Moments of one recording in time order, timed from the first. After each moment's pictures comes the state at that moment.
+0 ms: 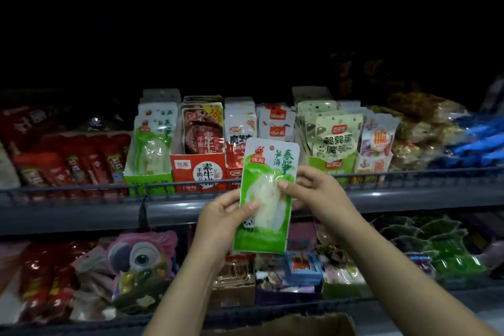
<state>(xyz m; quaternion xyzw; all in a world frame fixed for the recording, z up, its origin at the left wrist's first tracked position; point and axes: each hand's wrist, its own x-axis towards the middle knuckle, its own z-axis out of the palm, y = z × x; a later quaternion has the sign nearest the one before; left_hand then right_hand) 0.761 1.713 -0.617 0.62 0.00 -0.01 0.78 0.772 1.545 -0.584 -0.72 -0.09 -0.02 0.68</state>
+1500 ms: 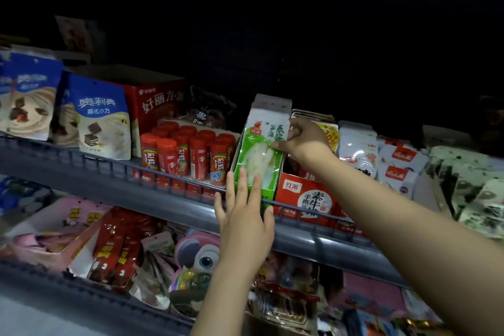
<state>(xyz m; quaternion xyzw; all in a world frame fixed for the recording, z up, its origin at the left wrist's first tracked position) 0.808 1.835 -0.642 0.94 0.10 0.22 0.26 0.930 1.755 -0.530 -0.89 -0.15 -0.08 0.43</state>
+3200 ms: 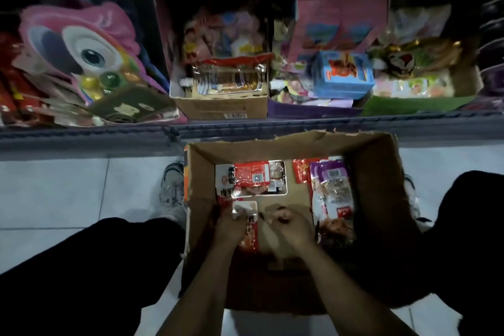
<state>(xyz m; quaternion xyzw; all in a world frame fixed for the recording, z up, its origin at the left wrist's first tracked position) 0.635 1.720 -1.032 0.80 0.34 -0.30 0.40 0.632 1.576 -1.041 -0.76 0.23 0.33 0.50</state>
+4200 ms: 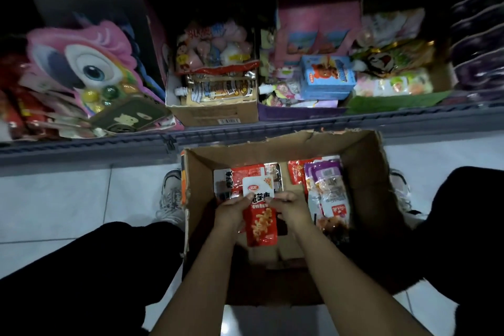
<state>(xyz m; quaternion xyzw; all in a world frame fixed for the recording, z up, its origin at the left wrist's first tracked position) 0.660 1.706 -0.998 0.57 0.46 -0.25 0.63 0.662 1.569 -1.008 -0.60 0.34 0.28 0.66</state>
